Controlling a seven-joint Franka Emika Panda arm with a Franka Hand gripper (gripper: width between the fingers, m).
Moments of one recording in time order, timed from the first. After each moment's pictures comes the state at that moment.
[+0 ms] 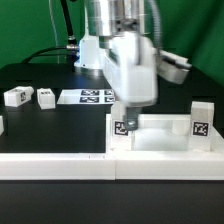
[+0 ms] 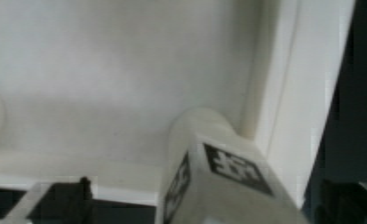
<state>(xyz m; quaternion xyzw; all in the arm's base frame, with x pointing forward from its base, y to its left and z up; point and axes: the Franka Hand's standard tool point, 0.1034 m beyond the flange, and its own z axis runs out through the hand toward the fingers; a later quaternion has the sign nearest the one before) 0.663 0.003 0.071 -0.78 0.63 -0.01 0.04</state>
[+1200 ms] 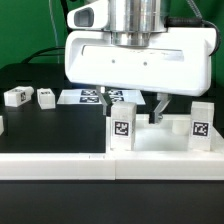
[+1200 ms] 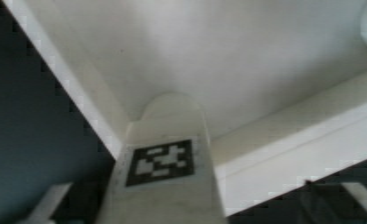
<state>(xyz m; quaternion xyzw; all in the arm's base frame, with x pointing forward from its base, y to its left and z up) 0.668 0.001 0.072 -0.96 0.26 -0.04 0.00</state>
